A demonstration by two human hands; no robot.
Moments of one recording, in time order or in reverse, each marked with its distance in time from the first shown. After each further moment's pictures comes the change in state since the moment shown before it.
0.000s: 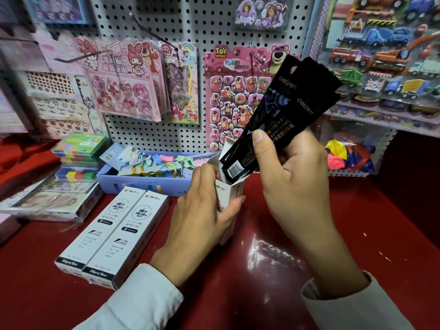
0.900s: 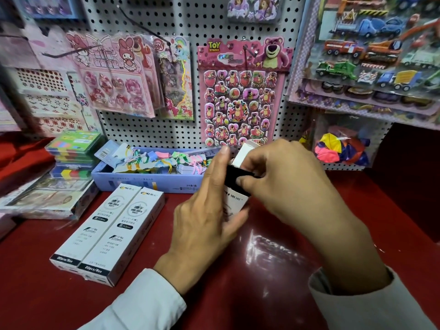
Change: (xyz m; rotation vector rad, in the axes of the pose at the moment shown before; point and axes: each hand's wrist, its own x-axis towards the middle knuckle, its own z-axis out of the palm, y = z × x) left_hand -0.016 0.011 0.009 0.095 0.134 0.206; right_hand 0.008 -0.009 -0.024 -0.535 -0.537 0.038
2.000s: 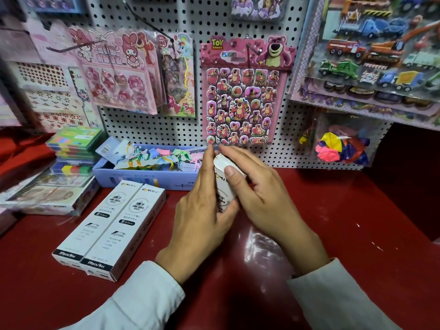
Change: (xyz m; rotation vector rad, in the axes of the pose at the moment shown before) left_hand 0.000 -0.012 0.004 -0.115 -0.111 -0.167; right_hand 0.002 0.024 0.073 0.538 0.080 -0.252
